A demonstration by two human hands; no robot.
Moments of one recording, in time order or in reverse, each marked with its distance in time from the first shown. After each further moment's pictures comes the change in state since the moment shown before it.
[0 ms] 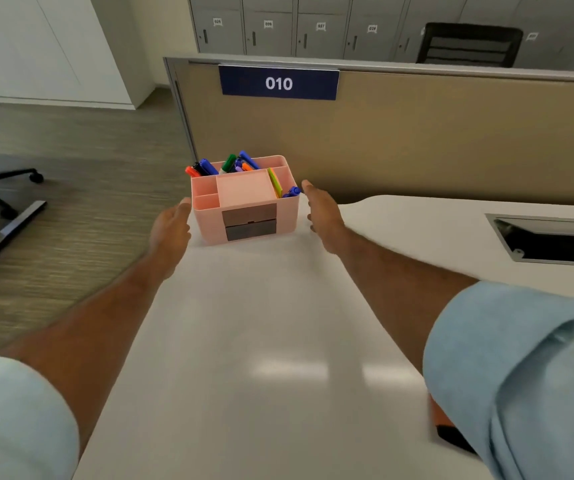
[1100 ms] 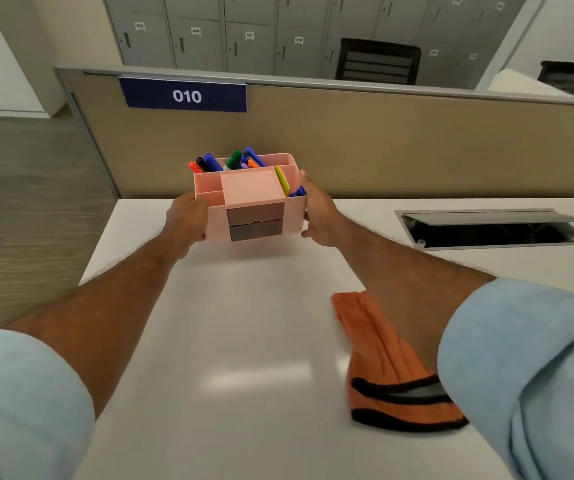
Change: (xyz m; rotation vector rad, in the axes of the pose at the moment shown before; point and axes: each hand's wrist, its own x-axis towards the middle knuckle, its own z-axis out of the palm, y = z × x) left_hand -0.030 0.065 0.140 0.083 -0.292 0.065; right_hand -0.013 -0.018 -0.129 0.143 -0.025 0.099
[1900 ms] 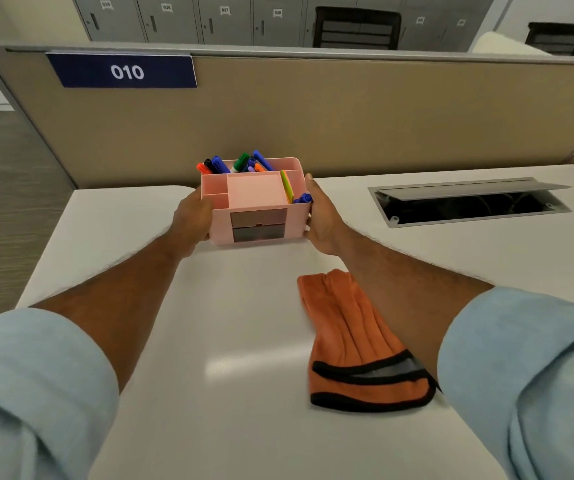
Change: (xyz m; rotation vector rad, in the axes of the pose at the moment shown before) left_hand -0.011 -0.012 0.079 0.027 -0.132 -0.018; right_hand 0.002 0.053 -0.076 0.127 -0.018 -0.062
